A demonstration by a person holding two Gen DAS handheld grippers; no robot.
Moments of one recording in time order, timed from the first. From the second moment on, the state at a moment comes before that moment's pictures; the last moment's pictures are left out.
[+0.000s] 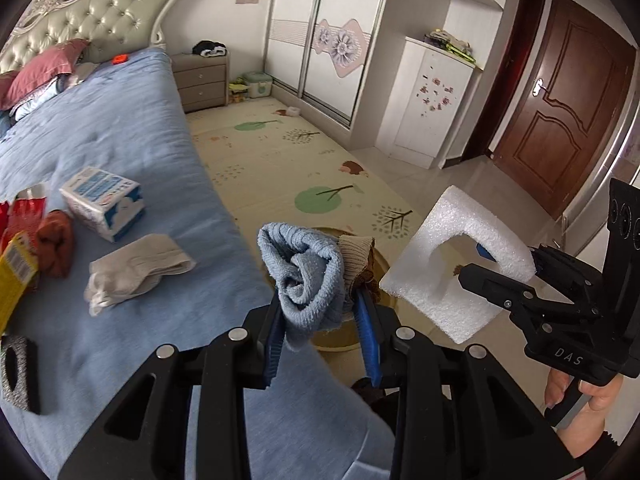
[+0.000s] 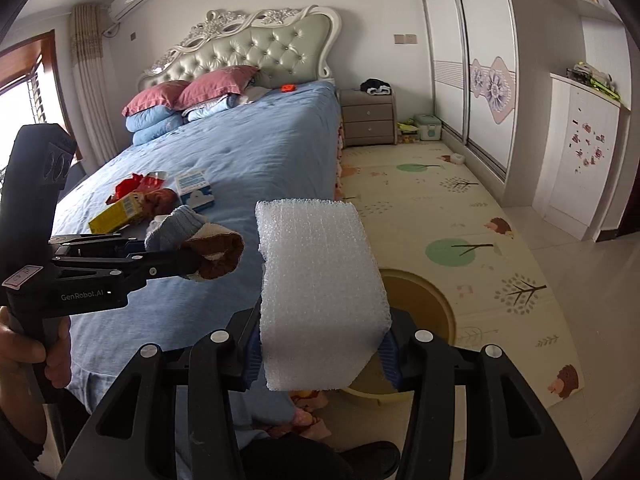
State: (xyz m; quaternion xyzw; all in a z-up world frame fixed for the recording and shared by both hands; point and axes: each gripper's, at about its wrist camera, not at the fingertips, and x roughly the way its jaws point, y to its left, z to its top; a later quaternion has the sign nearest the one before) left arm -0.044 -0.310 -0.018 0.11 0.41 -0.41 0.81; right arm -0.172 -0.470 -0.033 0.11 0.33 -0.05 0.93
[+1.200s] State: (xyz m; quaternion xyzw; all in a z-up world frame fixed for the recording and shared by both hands) left arm 0.027 -0.427 -0.091 0.12 0.50 -0.38 0.77; right arm -0.119 -0.550 -0.136 0.16 0.42 -0.10 0.89
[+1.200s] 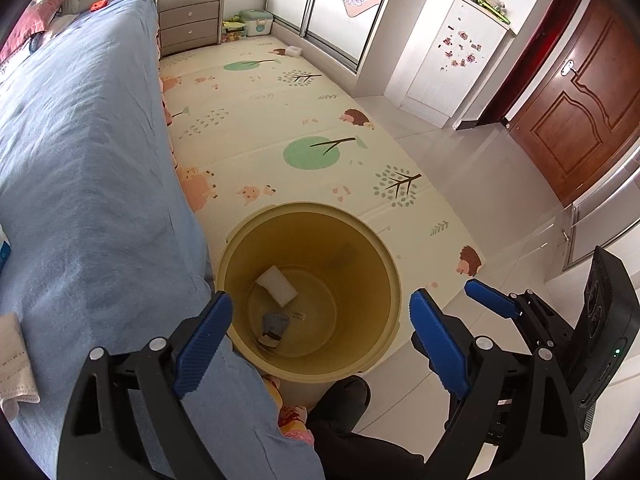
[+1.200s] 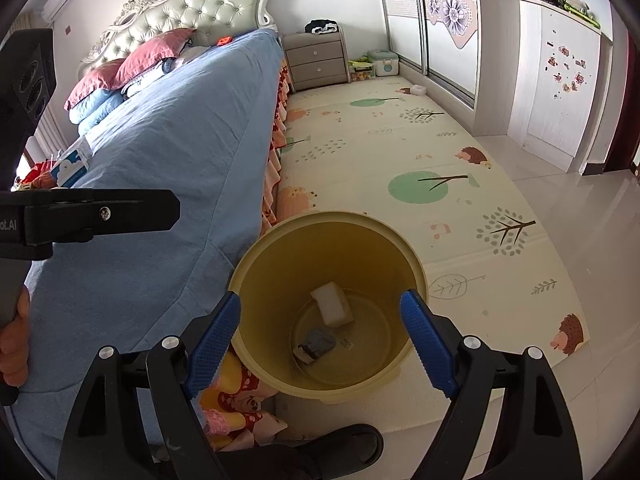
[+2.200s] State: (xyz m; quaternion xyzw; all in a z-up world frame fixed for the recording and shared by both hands) left arm -0.019 -0.158 0.015 0.08 0.37 -0.26 0.89; right arm -0.121 -0.355 -0.011 0.06 0.32 0.08 0.94
